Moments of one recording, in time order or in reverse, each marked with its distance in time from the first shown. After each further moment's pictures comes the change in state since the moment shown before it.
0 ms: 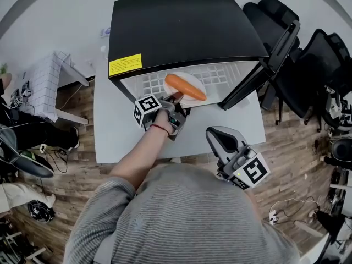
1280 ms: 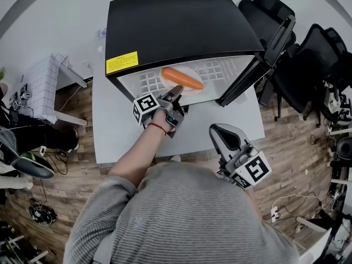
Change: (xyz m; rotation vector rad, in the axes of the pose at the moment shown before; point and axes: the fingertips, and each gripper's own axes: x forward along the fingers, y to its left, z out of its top) left arm 0.006 -0.012 -0.004 0.082 0.037 -0.116; right arm -0.017 -0.011 0.000 -0.039 -0.005 -0.087
